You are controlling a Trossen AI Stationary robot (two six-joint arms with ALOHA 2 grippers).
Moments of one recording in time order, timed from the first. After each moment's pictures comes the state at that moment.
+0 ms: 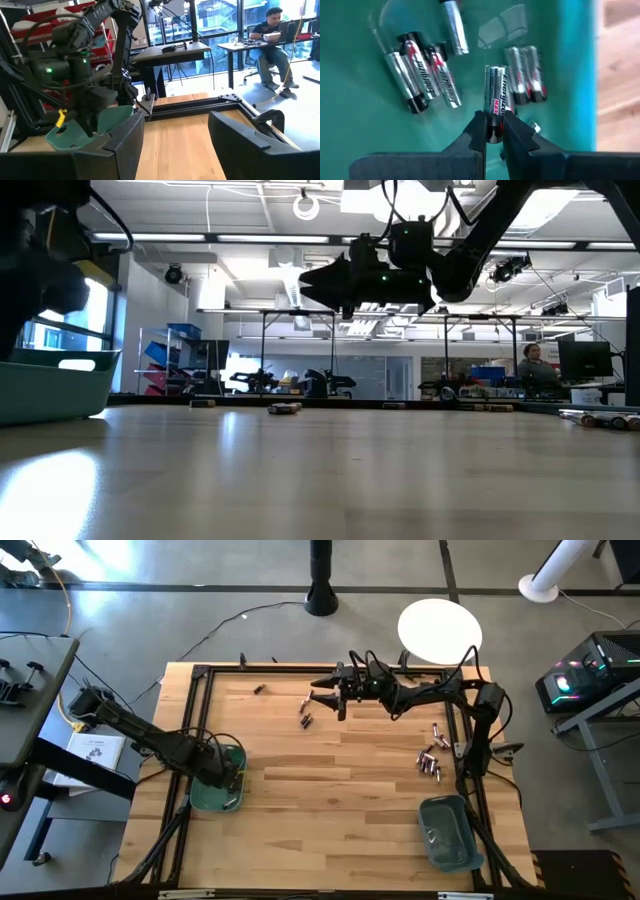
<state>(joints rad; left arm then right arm) -0.40 1.00 0.54 -0.97 0.00 -1.66 -0.47 1.88 0.97 0.96 -0.52 0.15</state>
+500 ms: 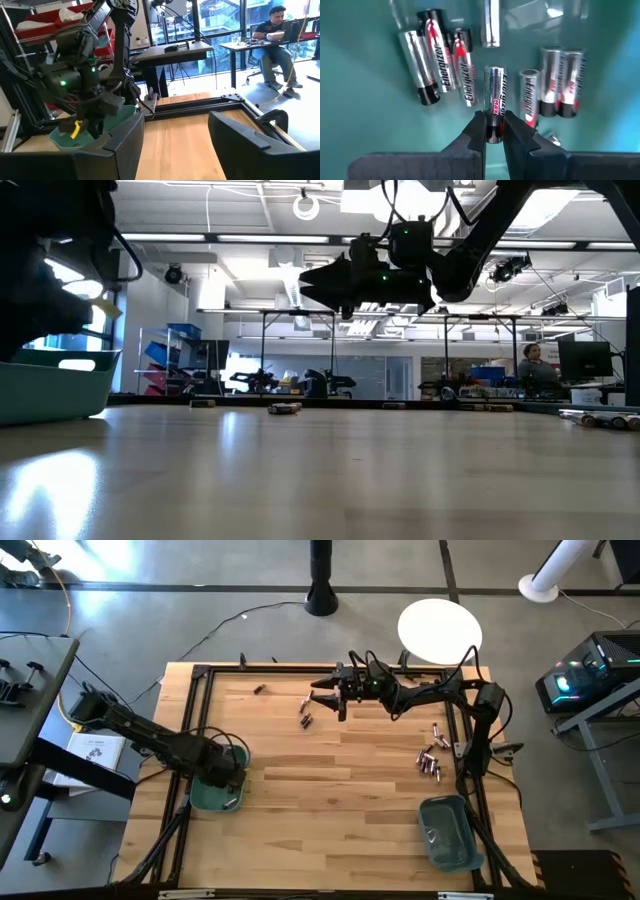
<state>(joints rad) -0.30 1.10 0.52 -0.95 0.12 -1.70 -0.47 1.88 0.97 0.96 -0.53 0.16</state>
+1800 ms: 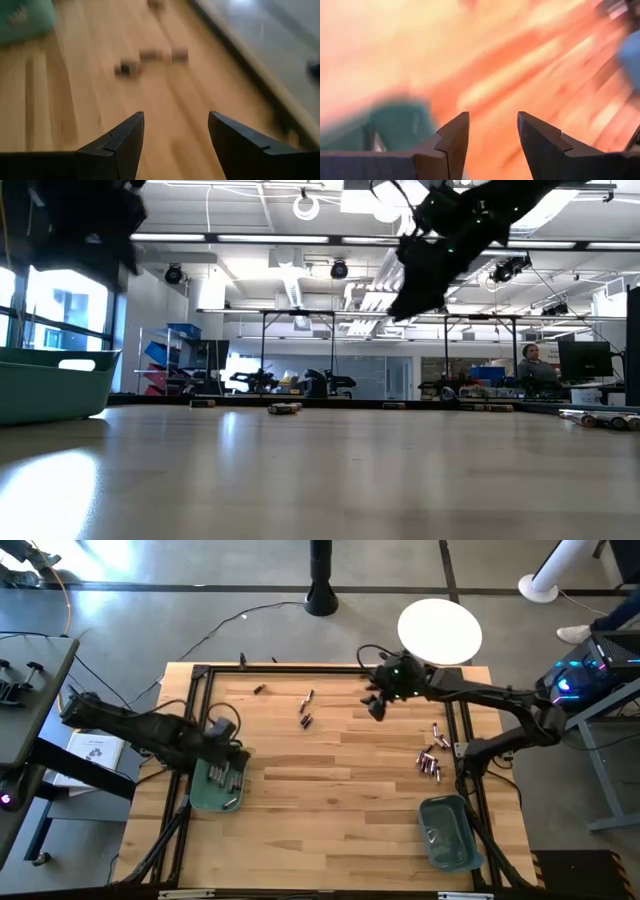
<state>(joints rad) -0.27 0.86 0.77 -0.89 -0.36 -1.24 -0.53 1.36 0.97 -0.37 -0.16 -0.04</state>
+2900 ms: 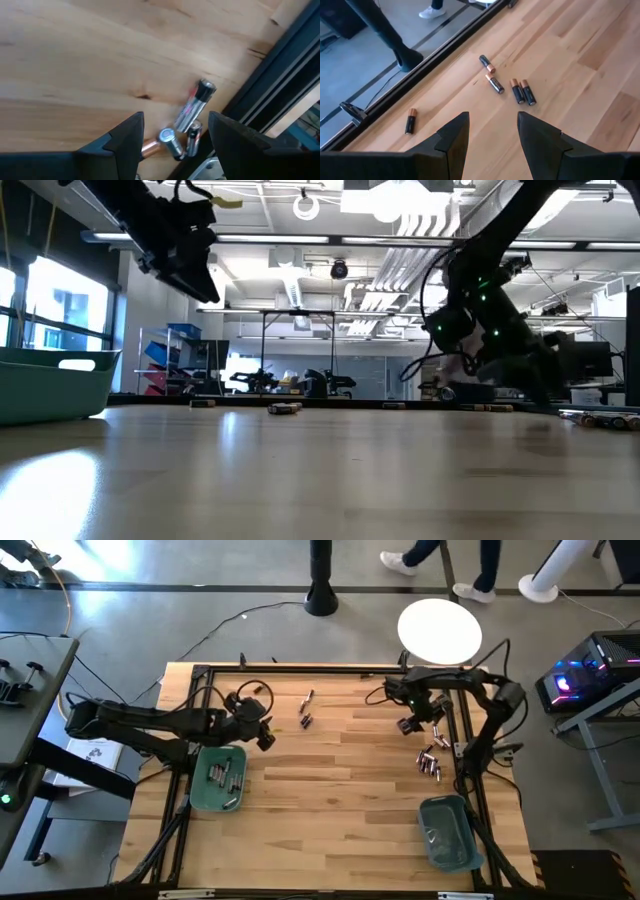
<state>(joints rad) 0.01 1.10 0.77 -0.53 -0.69 -0.39 -0.71 1.76 0.97 -1.22 0.16 0.49</state>
